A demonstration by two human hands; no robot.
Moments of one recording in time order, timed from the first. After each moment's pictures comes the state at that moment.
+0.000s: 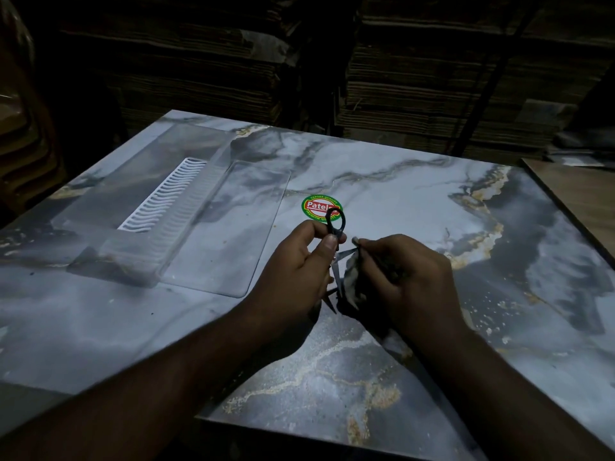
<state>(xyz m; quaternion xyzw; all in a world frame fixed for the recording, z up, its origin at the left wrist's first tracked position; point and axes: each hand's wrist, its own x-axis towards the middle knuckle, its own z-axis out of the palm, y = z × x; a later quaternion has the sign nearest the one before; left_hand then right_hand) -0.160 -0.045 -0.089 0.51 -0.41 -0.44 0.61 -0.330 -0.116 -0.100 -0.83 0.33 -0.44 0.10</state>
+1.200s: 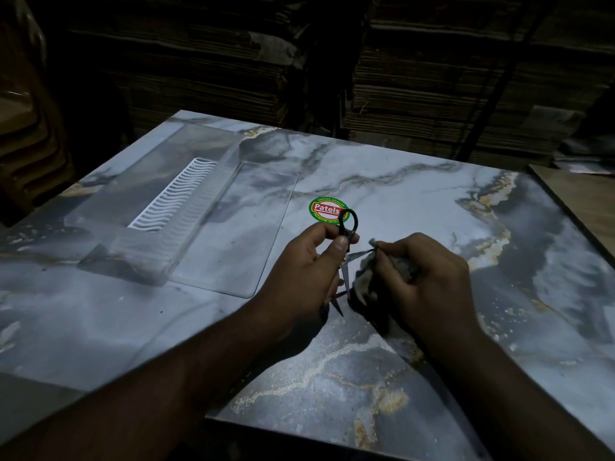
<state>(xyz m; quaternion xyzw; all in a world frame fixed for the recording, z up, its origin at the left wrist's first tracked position) -0.159 -0.042 -0.079 0.51 -0.40 -0.47 0.60 -0.334 -0.121 -0.099 -0.82 0.34 -0.44 0.09</state>
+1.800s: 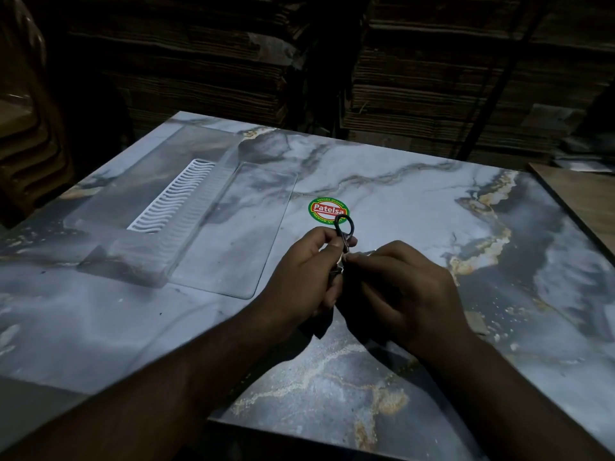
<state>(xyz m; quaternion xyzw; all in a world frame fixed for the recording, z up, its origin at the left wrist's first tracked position) -0.157 -0.044 -0.080 0.54 -0.42 -0.47 0.56 -0.334 -0.112 -0.100 -0.88 0.22 -0.41 0.09</state>
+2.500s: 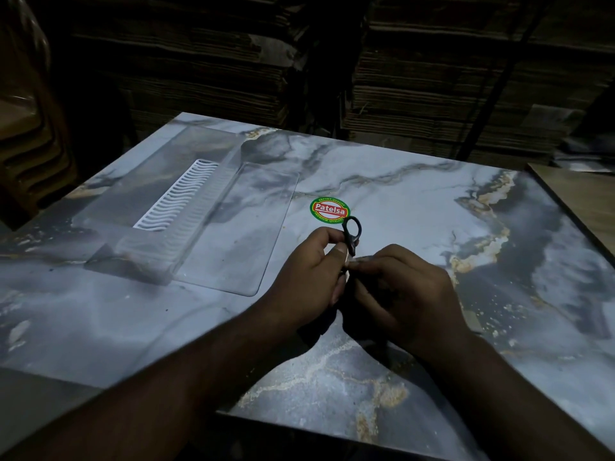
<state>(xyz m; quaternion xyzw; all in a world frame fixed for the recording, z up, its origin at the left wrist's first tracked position) -0.161 -0.044 -0.081 0.58 -0.45 -0.43 0.53 -0.332 -0.106 -0.100 -0.88 0.20 -0.42 0.06</state>
